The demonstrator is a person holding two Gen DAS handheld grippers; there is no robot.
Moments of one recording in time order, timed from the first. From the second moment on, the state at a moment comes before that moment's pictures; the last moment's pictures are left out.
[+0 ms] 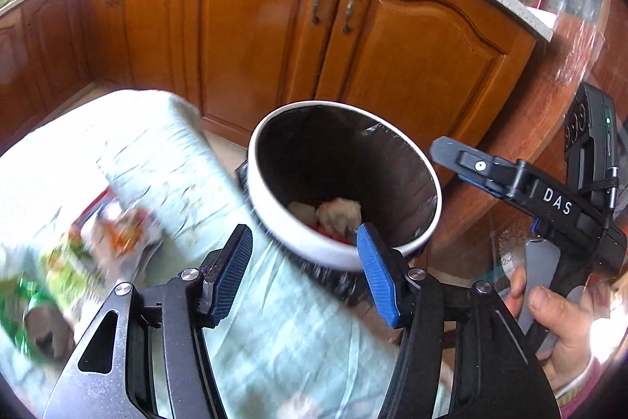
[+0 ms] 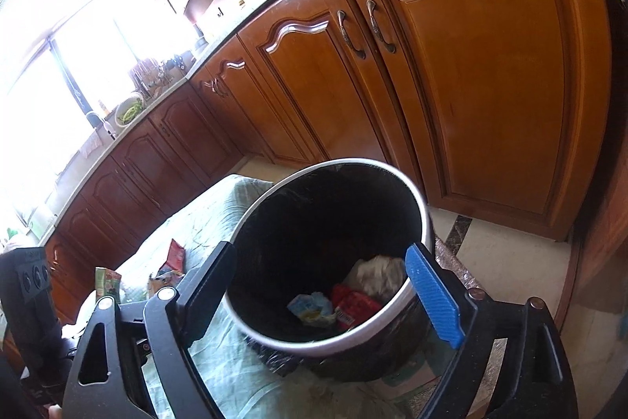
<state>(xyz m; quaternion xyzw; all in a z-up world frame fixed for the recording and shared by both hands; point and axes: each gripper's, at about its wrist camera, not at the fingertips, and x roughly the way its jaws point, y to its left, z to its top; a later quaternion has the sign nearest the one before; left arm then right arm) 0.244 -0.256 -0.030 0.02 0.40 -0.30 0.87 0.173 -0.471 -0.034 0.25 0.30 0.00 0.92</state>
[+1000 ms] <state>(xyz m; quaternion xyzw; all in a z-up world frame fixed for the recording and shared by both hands) 0.186 -0.057 -0.047 -0.06 0.39 -0.15 0.91 0.156 -0.306 -0.048 0.19 0.35 0.13 0.91</state>
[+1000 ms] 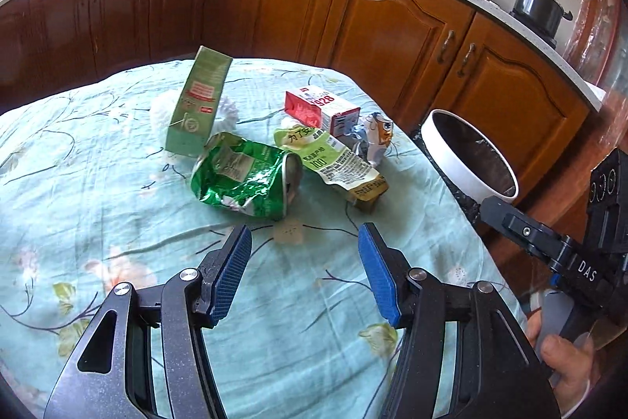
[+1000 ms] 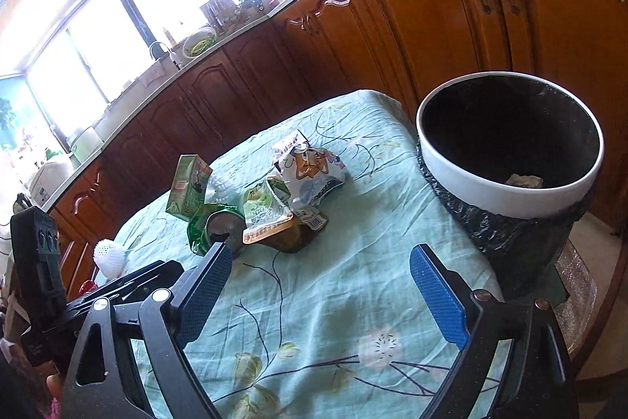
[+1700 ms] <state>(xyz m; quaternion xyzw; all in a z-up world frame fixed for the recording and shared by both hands) 0.228 -0.015 -0.049 -0.07 0.40 -0.07 0.91 0.223 -0.270 -0.051 0.14 0.37 0.12 0.91</state>
